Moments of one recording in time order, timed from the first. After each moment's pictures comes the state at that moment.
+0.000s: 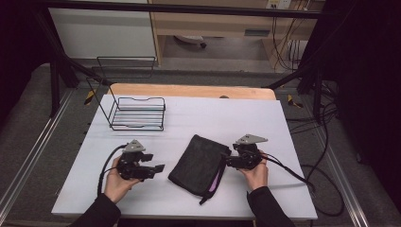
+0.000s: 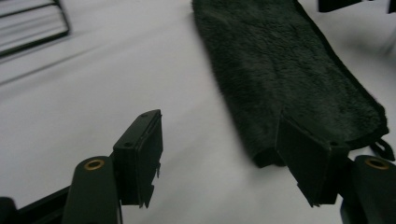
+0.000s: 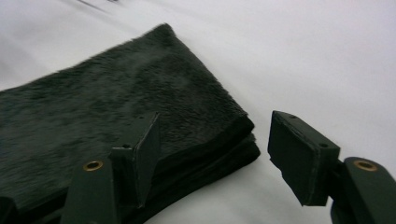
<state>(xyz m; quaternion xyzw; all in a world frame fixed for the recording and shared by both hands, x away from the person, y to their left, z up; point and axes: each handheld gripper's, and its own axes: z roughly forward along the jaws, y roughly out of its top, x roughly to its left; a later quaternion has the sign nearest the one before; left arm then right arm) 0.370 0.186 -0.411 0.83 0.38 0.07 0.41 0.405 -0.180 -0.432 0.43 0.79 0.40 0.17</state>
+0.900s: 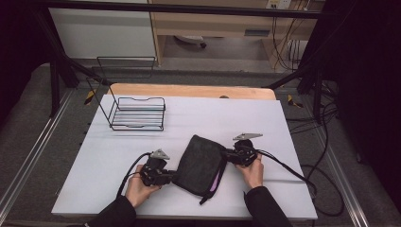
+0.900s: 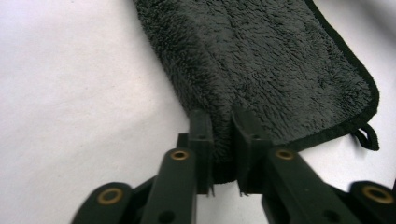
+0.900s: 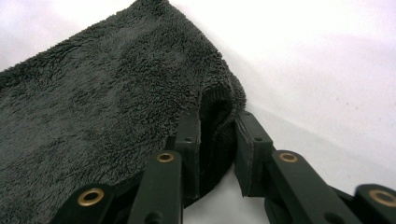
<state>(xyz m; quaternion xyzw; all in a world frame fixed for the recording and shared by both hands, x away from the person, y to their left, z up) 0.364 0.145 -0.439 0.85 0.38 0.00 0.36 0.427 -0.177 -0.451 0.45 0.80 0.39 0.09</state>
